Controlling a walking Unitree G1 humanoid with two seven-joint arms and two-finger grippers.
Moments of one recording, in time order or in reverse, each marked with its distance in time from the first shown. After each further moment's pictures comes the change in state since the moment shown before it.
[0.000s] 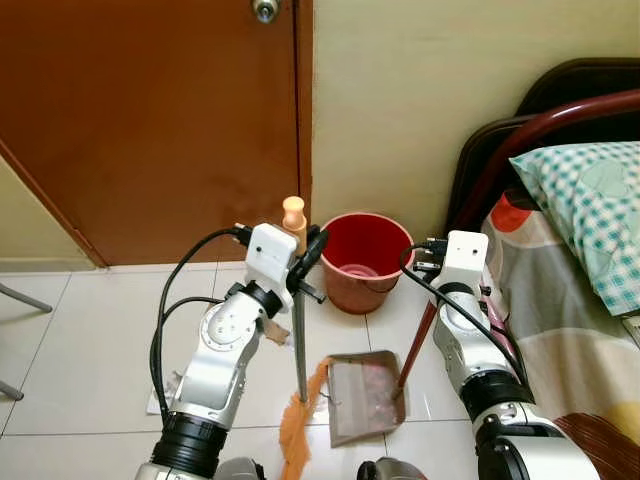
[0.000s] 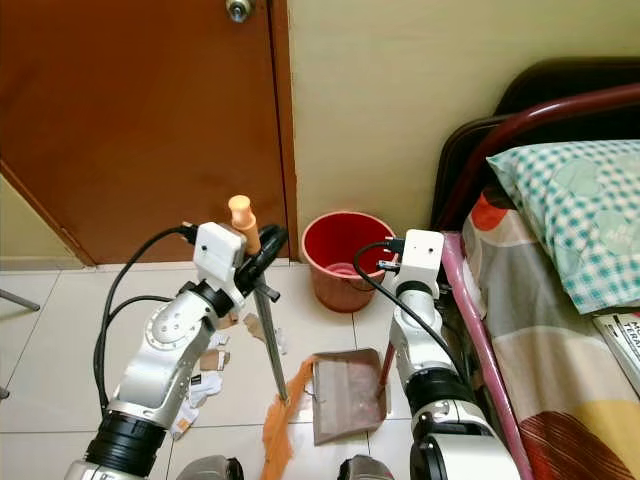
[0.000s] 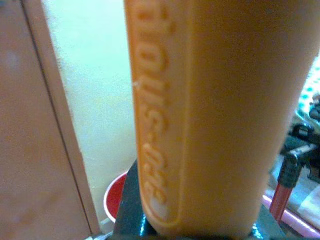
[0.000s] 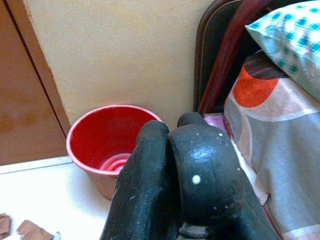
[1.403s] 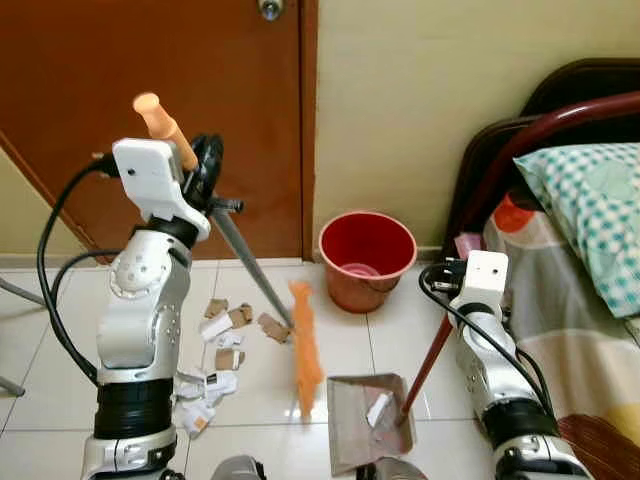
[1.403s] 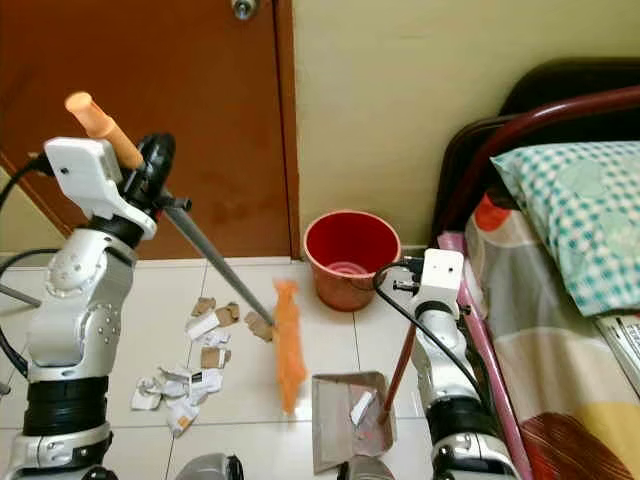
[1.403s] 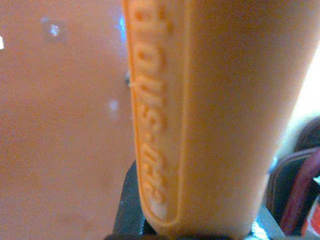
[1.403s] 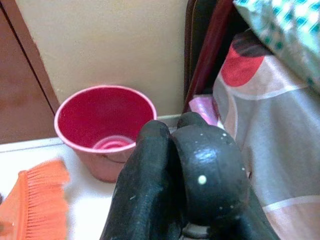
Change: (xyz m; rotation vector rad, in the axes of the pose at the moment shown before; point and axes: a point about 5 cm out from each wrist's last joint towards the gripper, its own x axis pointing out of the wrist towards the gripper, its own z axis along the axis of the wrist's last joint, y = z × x) left arm -0.023 0.080 0.080 0.013 -0.220 0.366; right arm -0.018 -0.032 -0.013 -0.021 0.042 -0.013
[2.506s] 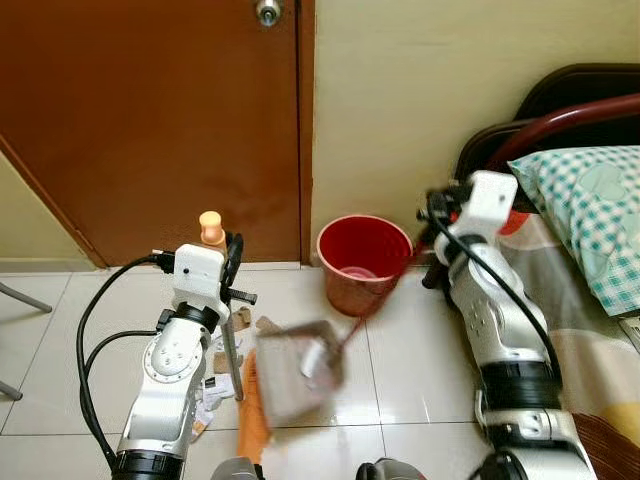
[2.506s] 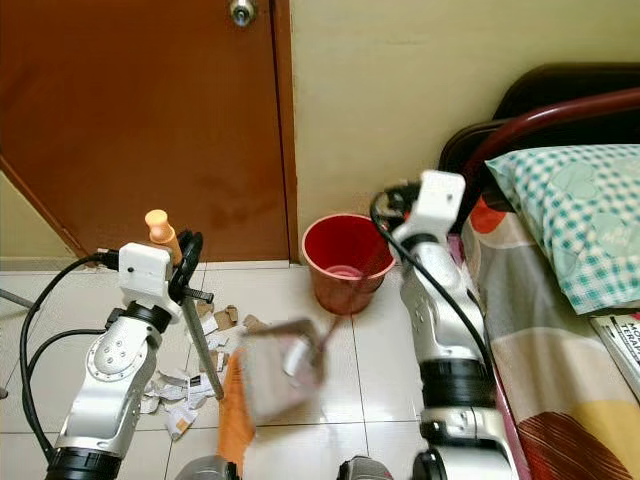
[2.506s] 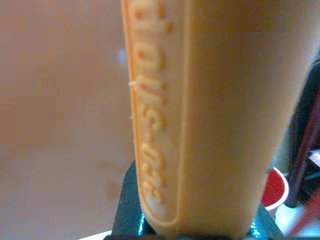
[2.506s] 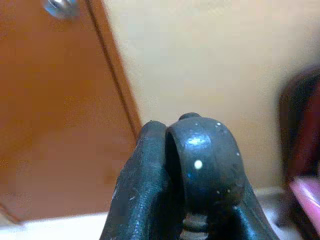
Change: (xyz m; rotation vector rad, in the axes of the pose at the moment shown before) left arm -0.059 -0.009 -0.088 0.180 0.227 0.023; right arm 0.000 0.050 0.133 0.270 -0.249 0.335
